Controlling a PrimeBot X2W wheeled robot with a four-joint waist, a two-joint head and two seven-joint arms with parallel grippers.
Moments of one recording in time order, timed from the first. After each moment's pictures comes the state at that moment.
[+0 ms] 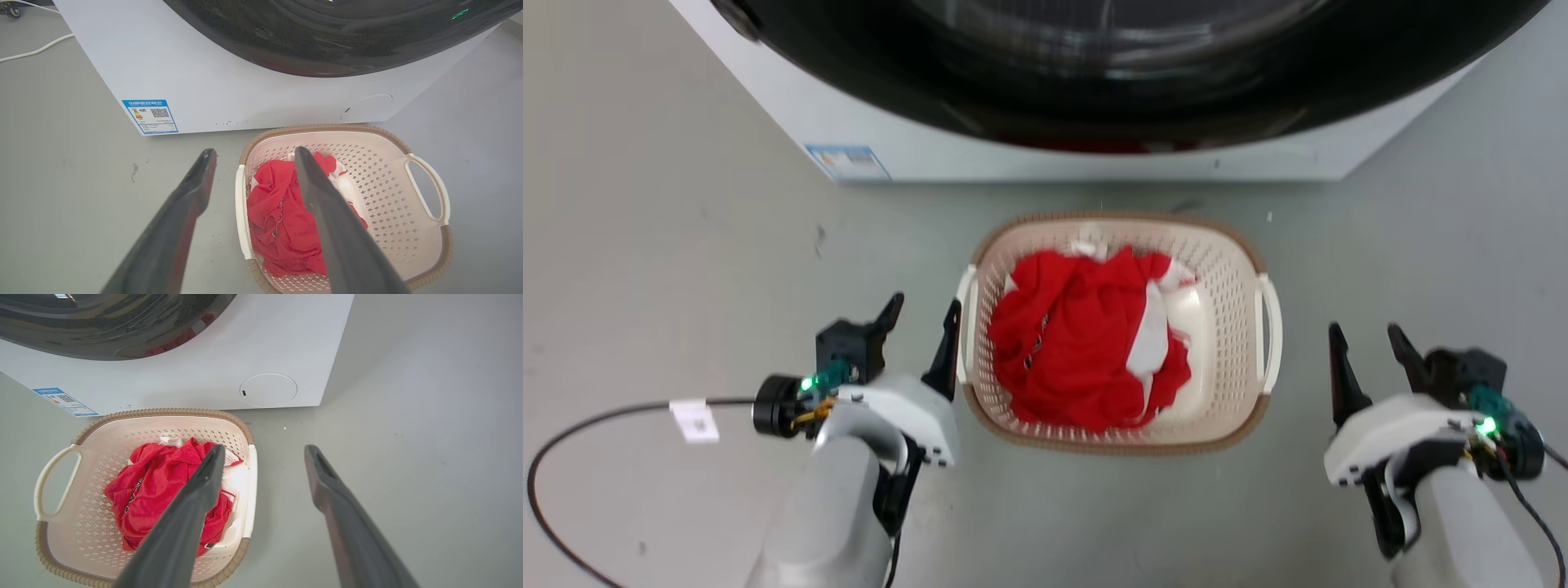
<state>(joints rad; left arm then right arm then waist) -0.46 0.06 -0.16 0.68 -0.17 -0.13 -0.26 -0.35 -0.05 -0.10 0.63 0.07 0.13 -0.24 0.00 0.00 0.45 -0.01</state>
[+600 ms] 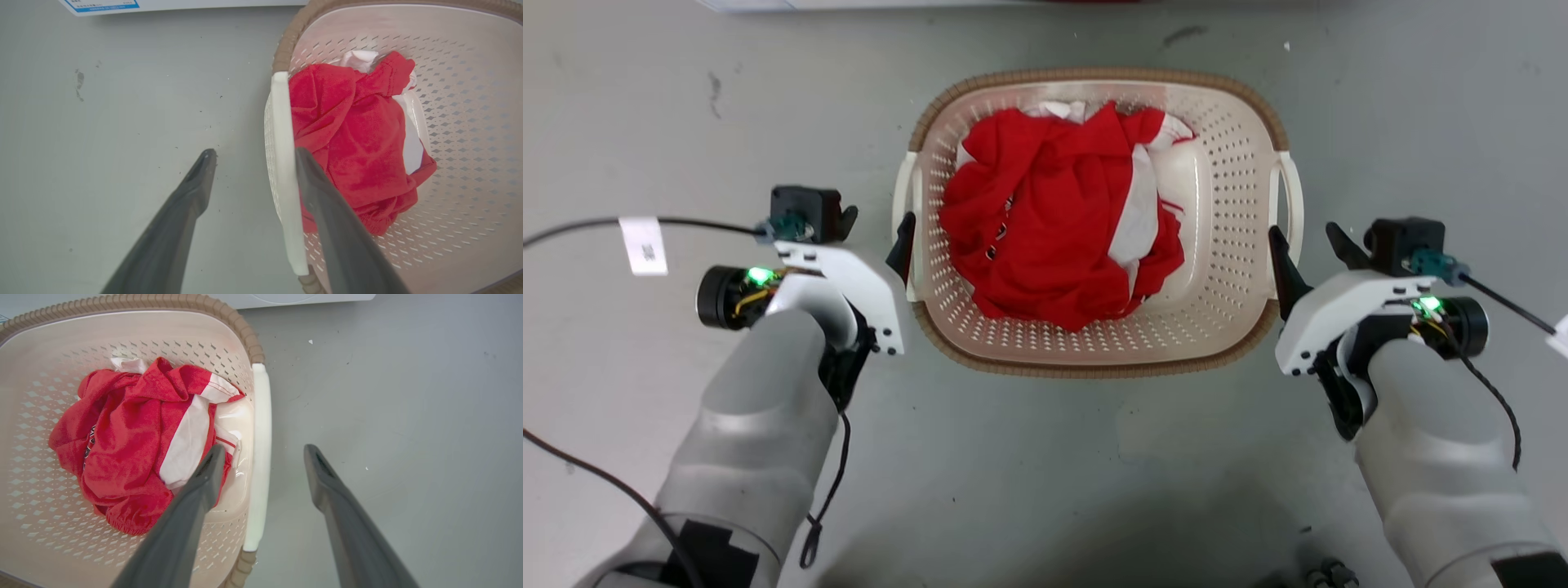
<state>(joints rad) -0.87 0.17 -0.40 1.08 -0.44 -0.13 -0.16 -0.76 -0.05 0.04 1.06 0.15 0.13 -0.25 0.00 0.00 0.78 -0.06</state>
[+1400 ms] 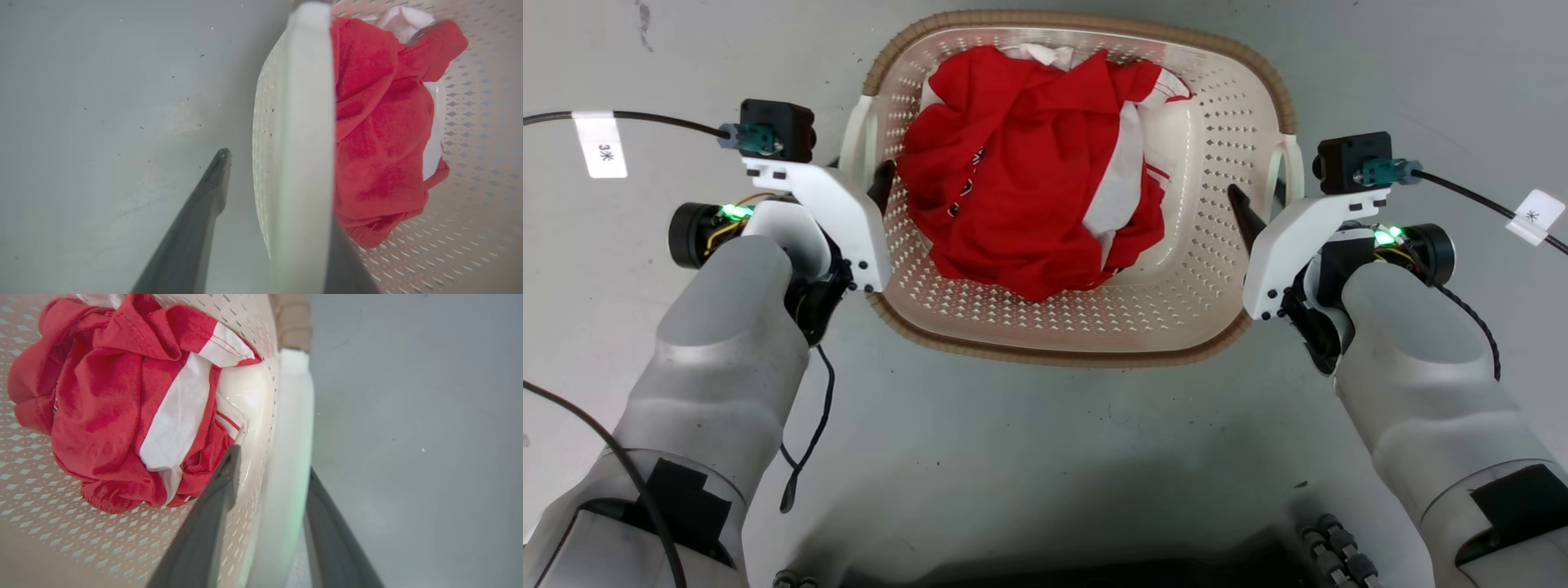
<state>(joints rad) -1.05 0.24 -0.61 1.13 -0.71 -0.13 0.00 -0.99 -0.05 0.34 1.23 0.40 0.13 -0.11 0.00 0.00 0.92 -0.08</state>
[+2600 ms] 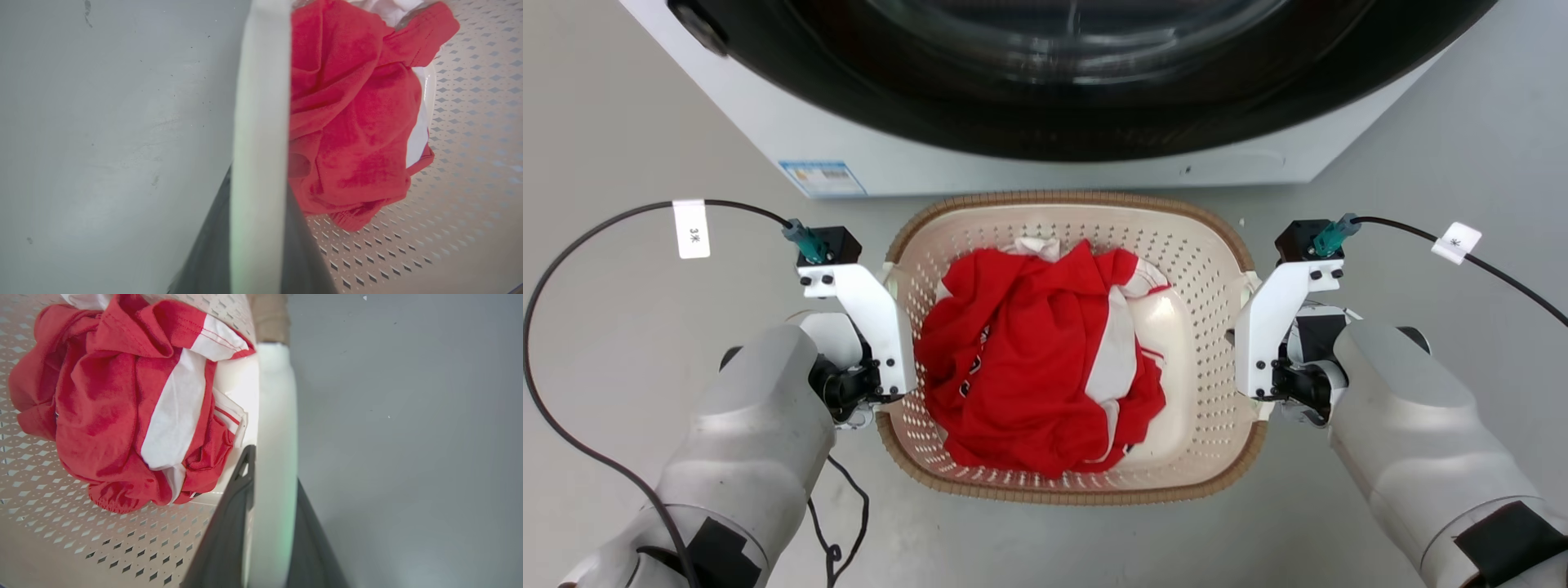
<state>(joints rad) -0.94 0.22 -0.80 1.19 -1.04 -0.13 0.38 -0.92 -0.06 0.56 1.25 0.68 0.13 0.33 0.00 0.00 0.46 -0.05</state>
